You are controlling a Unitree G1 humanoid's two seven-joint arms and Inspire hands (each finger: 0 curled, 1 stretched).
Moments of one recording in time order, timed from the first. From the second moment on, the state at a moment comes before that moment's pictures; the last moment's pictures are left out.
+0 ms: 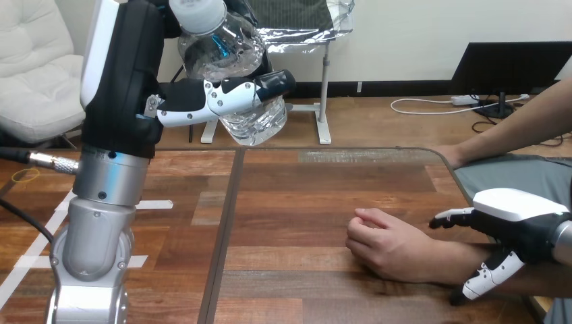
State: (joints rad) left arm -0.25 0.22 0.06 -0.23 0.08 -0.36 -0.09; right arm -0.33 -0.87 0.19 0.57 -0.63 -0.51 0.44
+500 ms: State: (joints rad) left arm -0.24 0.22 0.06 -0.24 0.08 -0.35 -0.10; right arm -0.38 -0.89 0.23 0.57 -0.70 -0.54 0.44
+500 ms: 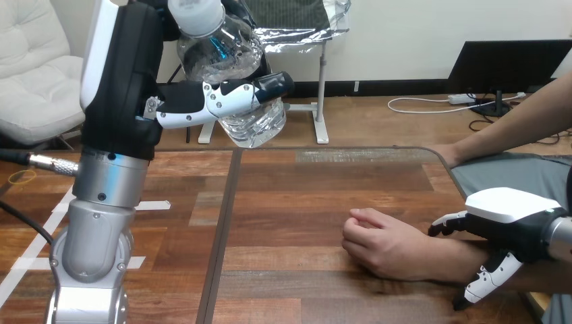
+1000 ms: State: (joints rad) left arm -0.23 0.22 0.06 -0.24 0.06 -0.35 -0.10; right arm -0.41 -0.89 0.26 0.57 -0.75 -0.51 0.45
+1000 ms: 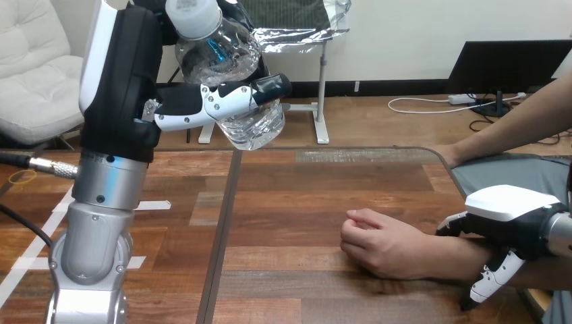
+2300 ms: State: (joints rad) left arm -0.23 0.22 0.09 -0.24 0.05 -0.37 -0.10; right arm -0.45 -0.86 0.36 0.58 -0.83 -0.38 0.41
